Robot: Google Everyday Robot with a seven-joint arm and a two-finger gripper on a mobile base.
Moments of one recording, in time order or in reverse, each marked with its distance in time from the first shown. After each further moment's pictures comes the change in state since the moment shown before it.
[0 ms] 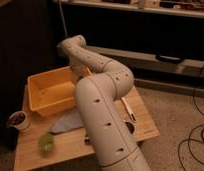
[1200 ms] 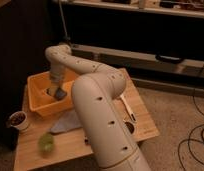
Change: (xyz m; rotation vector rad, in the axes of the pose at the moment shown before) arm -0.032 0.150 0.007 -0.247 -0.129 -0.258
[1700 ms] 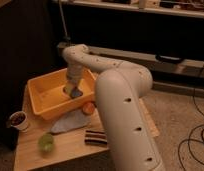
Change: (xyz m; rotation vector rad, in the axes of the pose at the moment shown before) arm 0.098 -0.057 -0.041 0.095 0.011 0.145
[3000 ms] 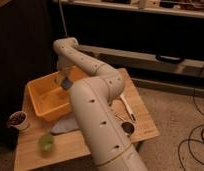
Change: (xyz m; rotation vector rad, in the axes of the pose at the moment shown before) arm -0.133 0.008 0.025 0.007 -0.071 -0.060
